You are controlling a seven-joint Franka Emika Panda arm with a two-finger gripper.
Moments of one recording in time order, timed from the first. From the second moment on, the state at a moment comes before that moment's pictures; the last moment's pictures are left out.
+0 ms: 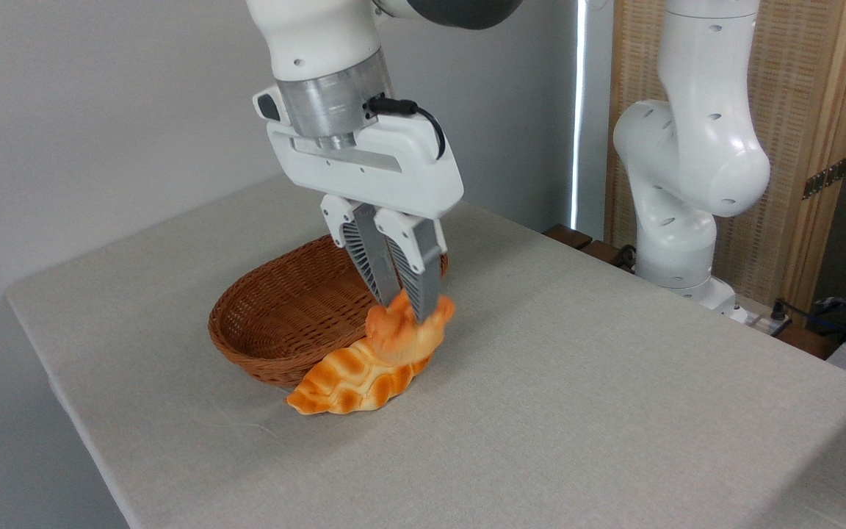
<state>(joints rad) -0.33 -0.06 0.33 -1.79 0.08 1.62 0.62</state>
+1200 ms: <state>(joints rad) -0.34 -0.05 0.35 -1.62 -0.11 1.62 0.60</state>
